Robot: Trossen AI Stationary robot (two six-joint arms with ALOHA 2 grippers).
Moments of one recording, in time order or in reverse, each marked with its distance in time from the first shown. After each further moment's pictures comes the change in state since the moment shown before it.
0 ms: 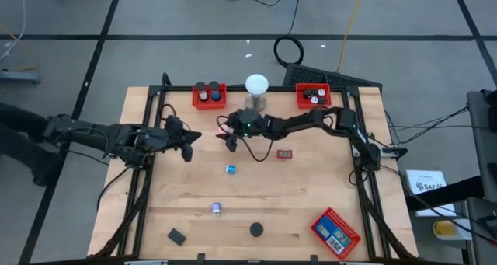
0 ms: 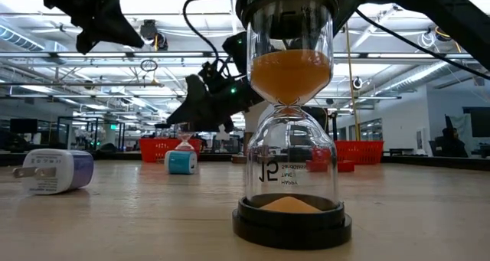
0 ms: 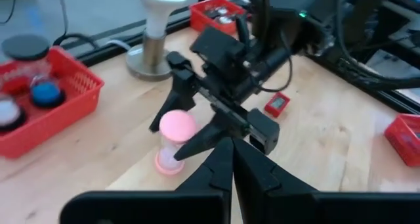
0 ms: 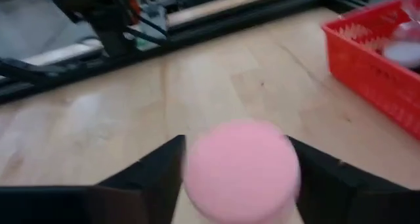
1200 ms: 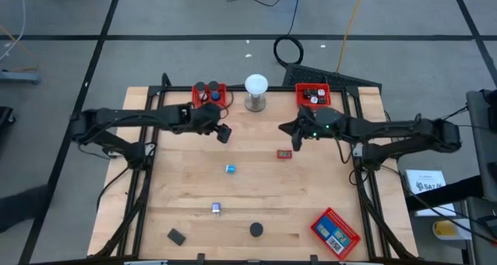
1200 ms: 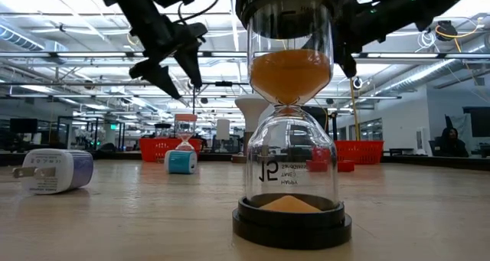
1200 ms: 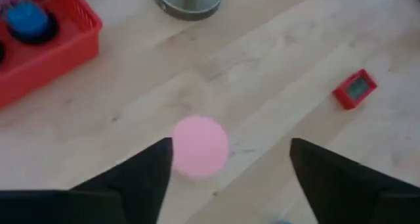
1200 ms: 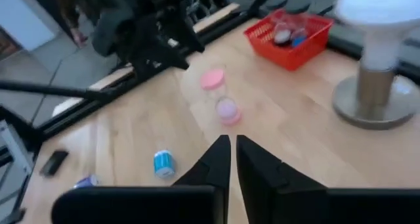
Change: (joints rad) left arm 0.369 0.633 0.359 -0.117 0.335 -0.073; right arm 0.027 -1.119 -0.738 -0.376 0.134 0.237
